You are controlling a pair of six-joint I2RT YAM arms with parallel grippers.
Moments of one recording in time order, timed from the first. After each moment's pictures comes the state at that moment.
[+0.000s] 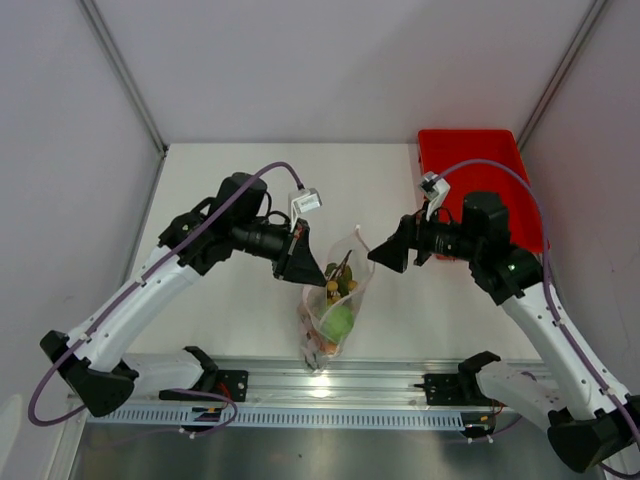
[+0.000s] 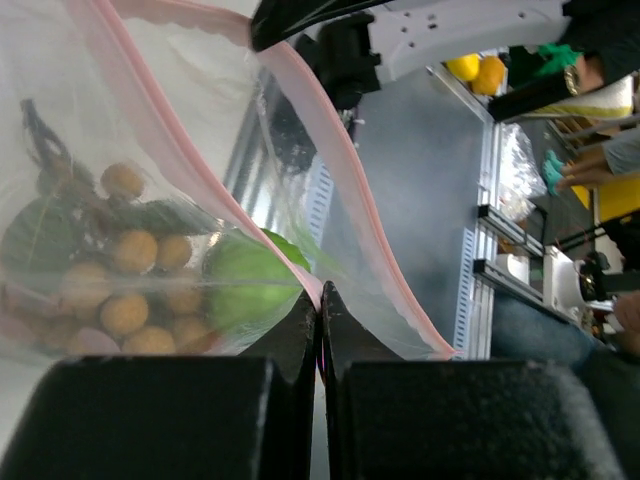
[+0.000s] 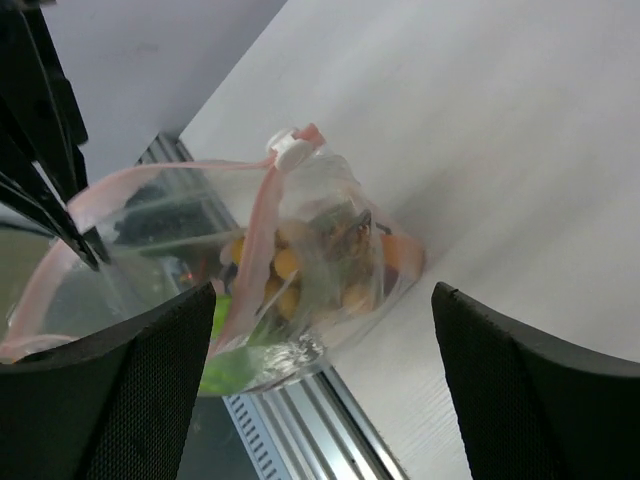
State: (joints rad) left arm -0.68 1.20 1.36 -0.82 0.85 -0.21; right arm 0.44 0.95 1.08 -0.49 -0.60 0.32
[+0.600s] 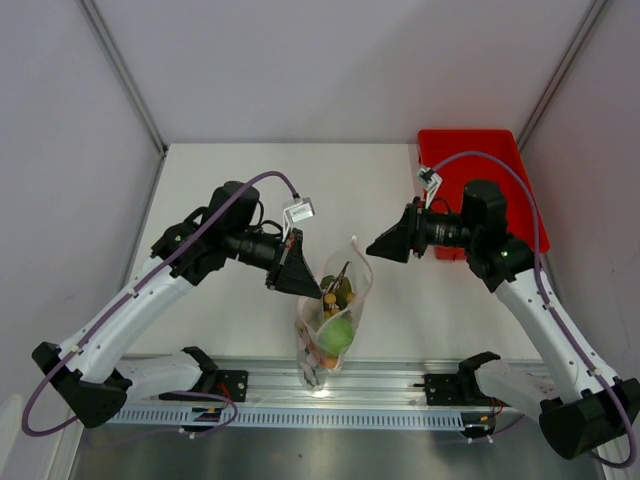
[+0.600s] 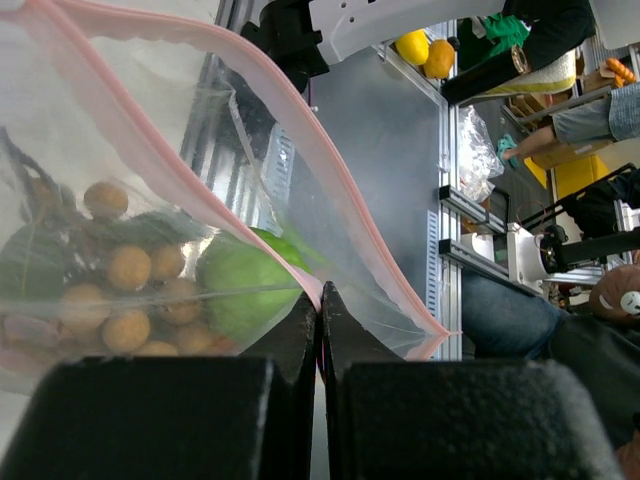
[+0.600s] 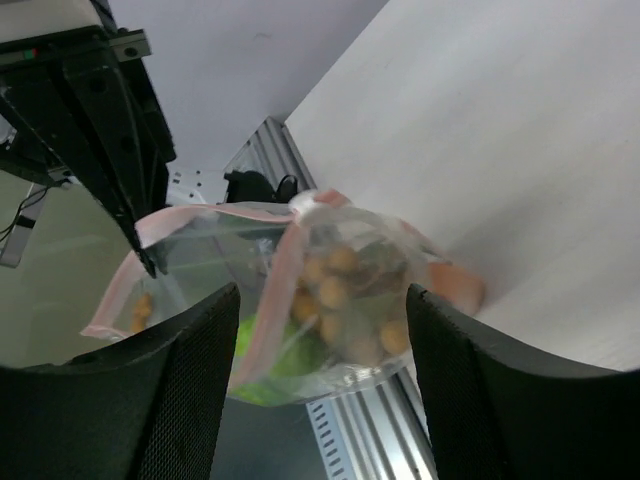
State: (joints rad) left arm -0.68 1.12 1.28 -0.79 0.98 -0.23; right arm 0.32 1.01 1.02 -0.30 -0.97 0.44
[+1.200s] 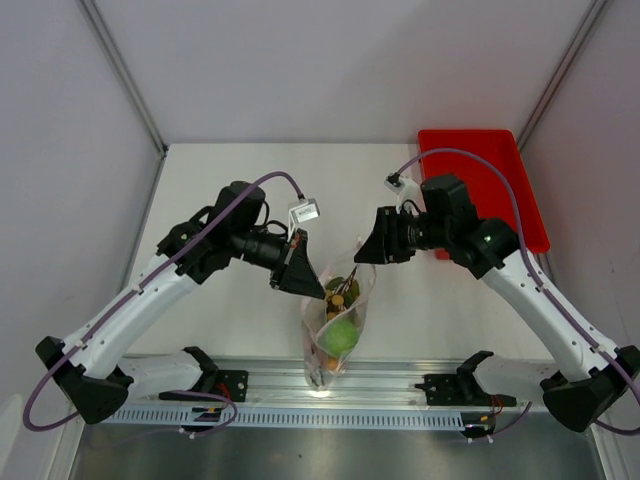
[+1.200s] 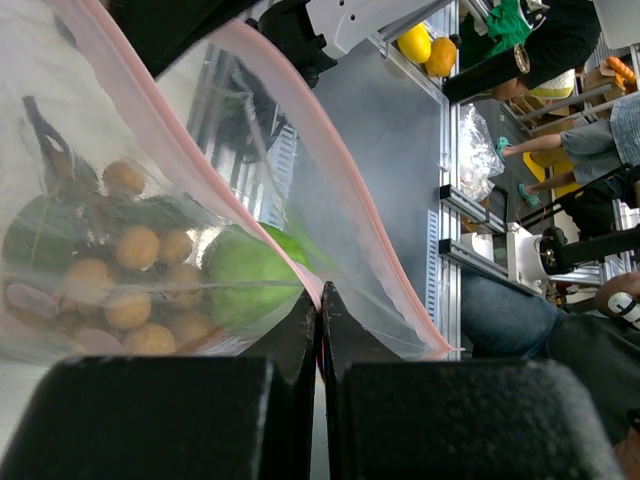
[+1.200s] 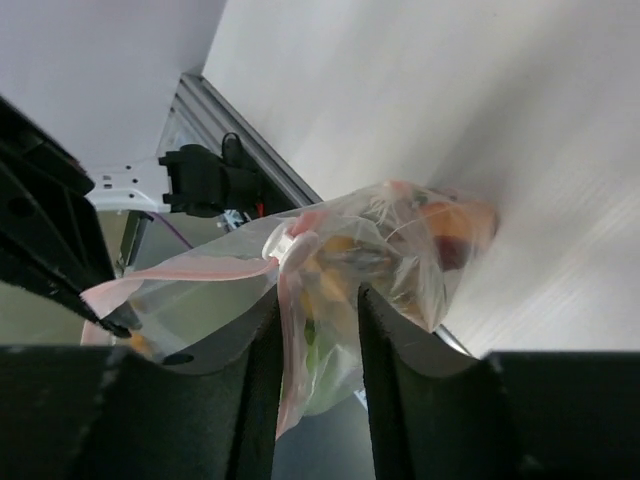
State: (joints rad) left arm -0.70 1.13 1.28 -0.77 0.96 -0.25; right arm 0.60 1.16 1.29 -0.72 -0.56 0.49
